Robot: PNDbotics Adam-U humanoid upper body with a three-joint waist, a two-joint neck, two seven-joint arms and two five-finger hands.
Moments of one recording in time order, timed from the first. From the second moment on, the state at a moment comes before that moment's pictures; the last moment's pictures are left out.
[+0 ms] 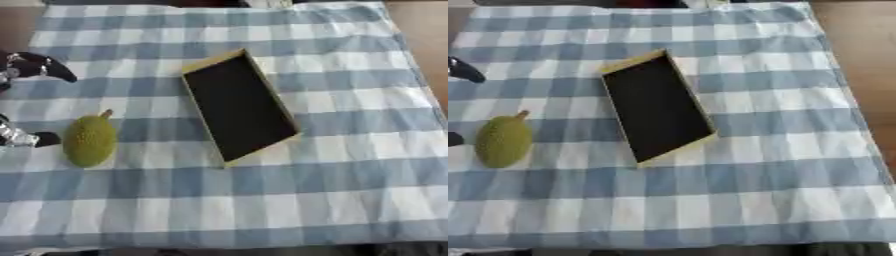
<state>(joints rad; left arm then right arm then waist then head) -0.43 0.95 -0.18 -1.58 -0.28 -0.43 -0.51 -0.33 -0.46 -0.23 -1.98 0.02 -0.16 -0.41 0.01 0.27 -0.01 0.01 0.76</state>
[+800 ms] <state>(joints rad) -0.46 0.93 -0.21 -1.54 -0.30 -0.43 -0.64 -0.34 -0.45 -0.23 -1.98 0.01 -0.16 -0.42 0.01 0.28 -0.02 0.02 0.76</state>
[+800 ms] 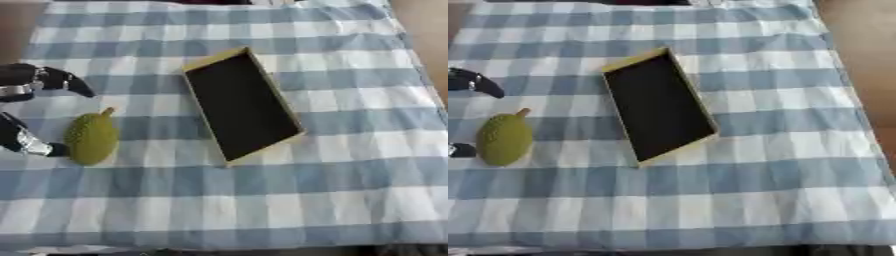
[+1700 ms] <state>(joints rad) -0.48 0.81 -0.23 -1.42 -0.46 -0.44 -0.62 -0.34 -0.43 -0.23 -1.98 0.01 -0.15 -0.41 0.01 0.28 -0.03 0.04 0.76</state>
